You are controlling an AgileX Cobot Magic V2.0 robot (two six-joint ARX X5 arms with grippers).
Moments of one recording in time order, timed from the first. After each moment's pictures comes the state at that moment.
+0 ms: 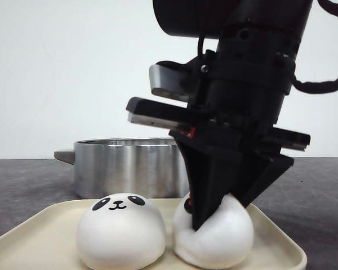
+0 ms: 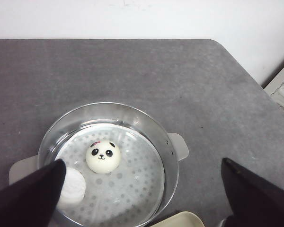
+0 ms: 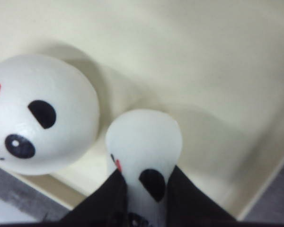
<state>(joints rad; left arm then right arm) -0.65 1.06 1.24 -0.59 -0.08 -0.33 0.96 1.52 0.92 -0.63 -0.03 0.55</state>
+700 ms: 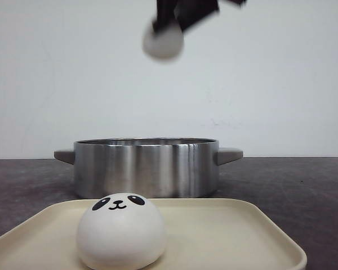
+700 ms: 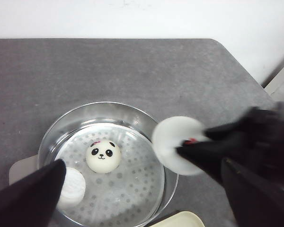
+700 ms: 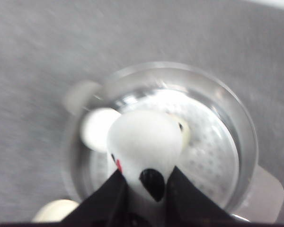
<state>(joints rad) -0.65 1.06 1.24 -0.59 -0.08 -0.33 0.77 1.55 1.35 -0.48 0.14 0.29</state>
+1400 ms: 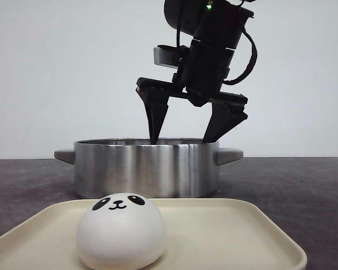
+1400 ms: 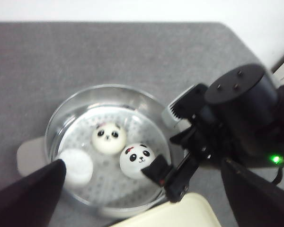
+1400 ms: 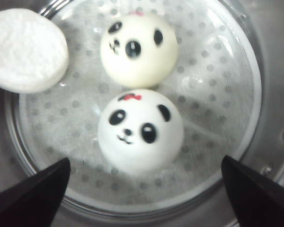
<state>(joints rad) -0.65 1.06 1.24 -0.69 -0.08 -0.33 0.67 1.79 1.35 -0.56 0.02 0.30</state>
